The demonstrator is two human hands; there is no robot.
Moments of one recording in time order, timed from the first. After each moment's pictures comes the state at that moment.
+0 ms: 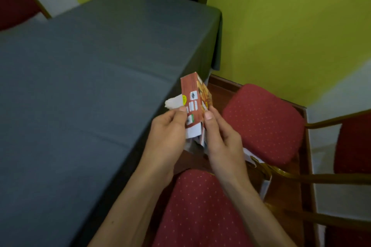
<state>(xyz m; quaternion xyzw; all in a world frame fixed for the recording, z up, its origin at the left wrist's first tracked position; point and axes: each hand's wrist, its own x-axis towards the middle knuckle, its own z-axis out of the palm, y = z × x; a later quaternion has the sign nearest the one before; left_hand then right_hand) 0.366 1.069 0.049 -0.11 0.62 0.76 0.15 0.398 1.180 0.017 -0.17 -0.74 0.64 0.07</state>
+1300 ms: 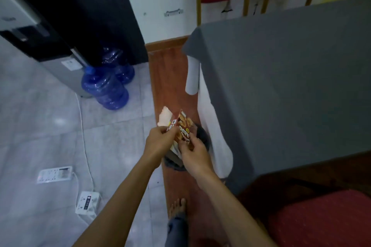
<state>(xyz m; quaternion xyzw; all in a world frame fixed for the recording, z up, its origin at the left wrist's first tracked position) 0.763 0.615 -0.036 -0.58 0.60 0.54 -0.07 0.708 0.726 -0.050 0.15 -0.76 0.46 -0.43</state>
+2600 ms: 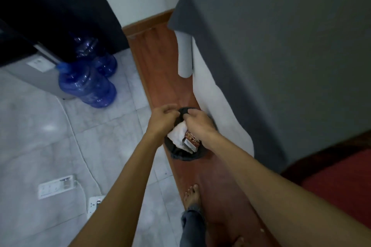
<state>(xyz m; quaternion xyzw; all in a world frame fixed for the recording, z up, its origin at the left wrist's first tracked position) 0.738 0.542 -0.103 -0.50 0.64 0.59 0.01 0.665 0.644 -0.118 0.07 -0.80 0.39 -0.45</state>
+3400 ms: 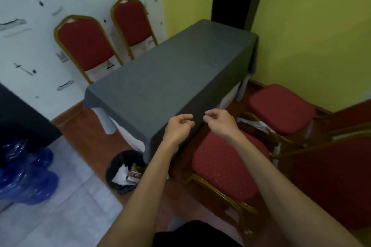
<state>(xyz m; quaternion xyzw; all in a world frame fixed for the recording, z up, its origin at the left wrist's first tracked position) 0.748 0.942 0.191 -0.20 0.77 0.60 0.09 0.704 1.097 0.185 -0.04 -0.88 0.47 -0.12</state>
